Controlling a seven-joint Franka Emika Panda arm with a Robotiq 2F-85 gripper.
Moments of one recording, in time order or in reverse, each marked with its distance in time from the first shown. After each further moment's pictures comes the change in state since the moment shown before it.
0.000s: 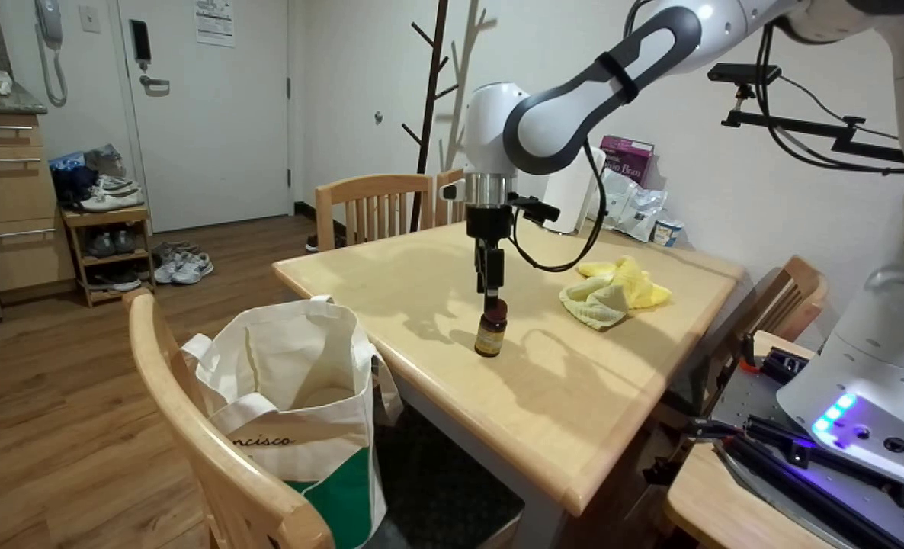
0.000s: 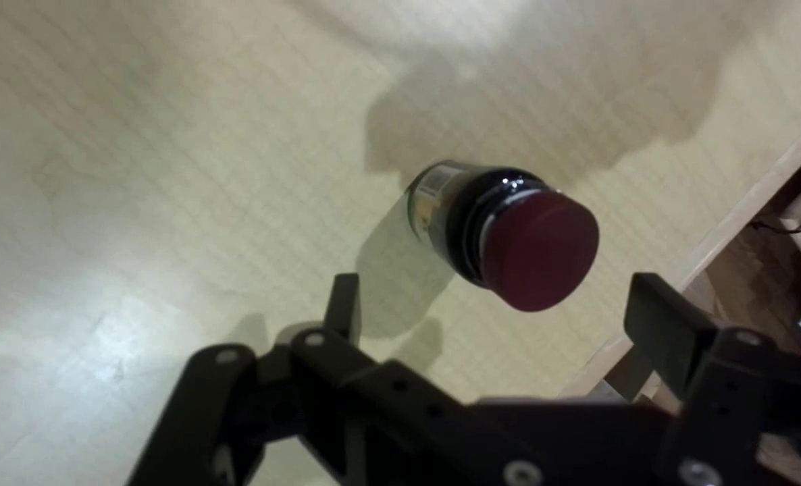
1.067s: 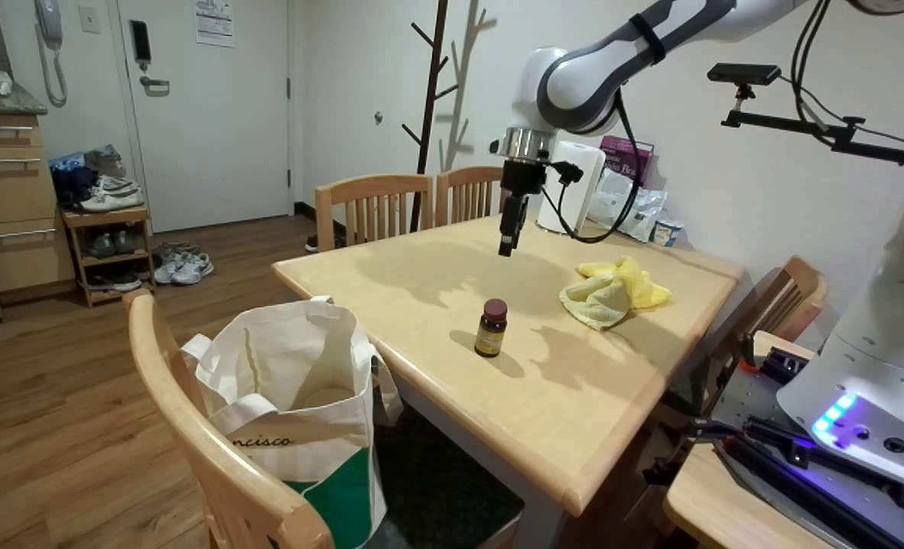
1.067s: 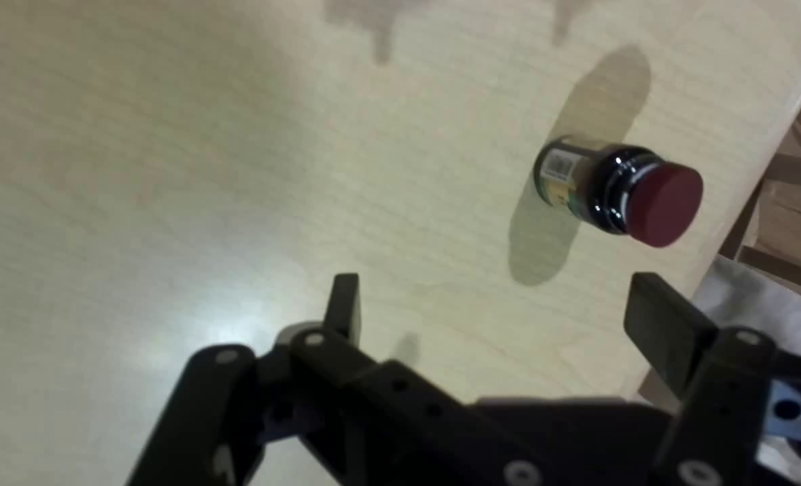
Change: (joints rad) arm -0.097 -0.203 -0.094 -0.141 0.133 0.050 0.093
